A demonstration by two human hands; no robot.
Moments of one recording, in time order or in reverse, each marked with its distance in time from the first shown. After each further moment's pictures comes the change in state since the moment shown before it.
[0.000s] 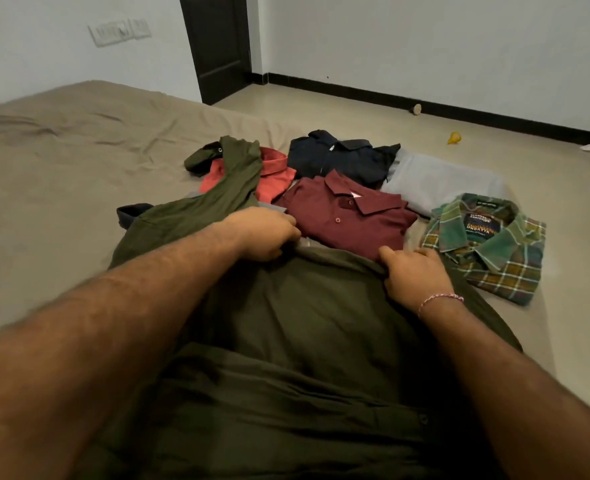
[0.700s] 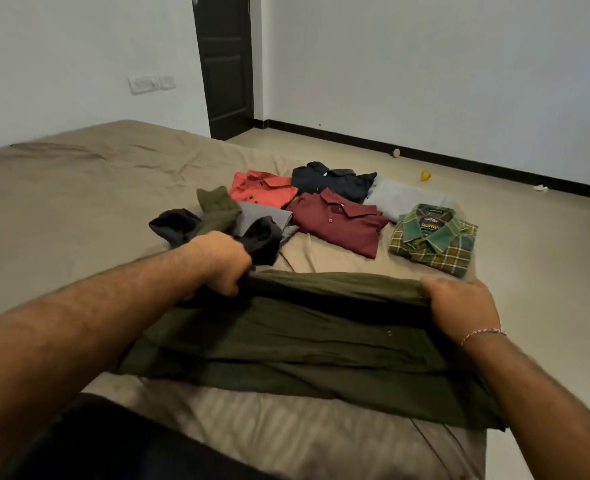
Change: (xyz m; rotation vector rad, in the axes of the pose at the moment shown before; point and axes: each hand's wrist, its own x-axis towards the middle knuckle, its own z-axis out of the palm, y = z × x) left_hand -0.219 0.093 -0.036 0.197 -0.228 -0.269; right_hand -0.215 0.017 -0.054 -0.188 0.264 0.109
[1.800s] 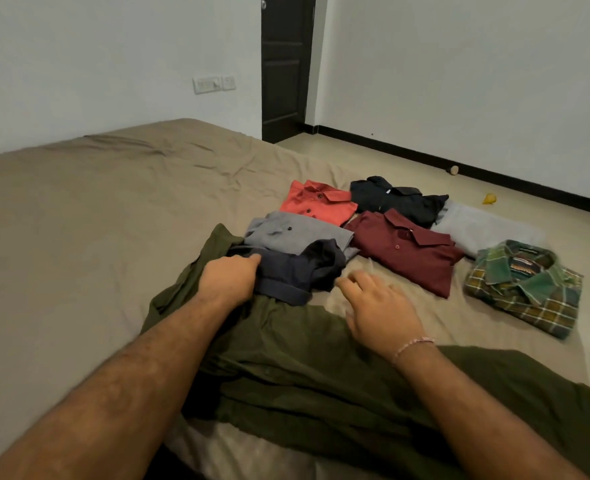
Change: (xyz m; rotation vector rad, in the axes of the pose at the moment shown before) left_hand 0.050 -0.061 0.135 -0.482 0.271 -0.539; right_hand 0.099 -0.212 -0.019 0.302 0.098 -0.438
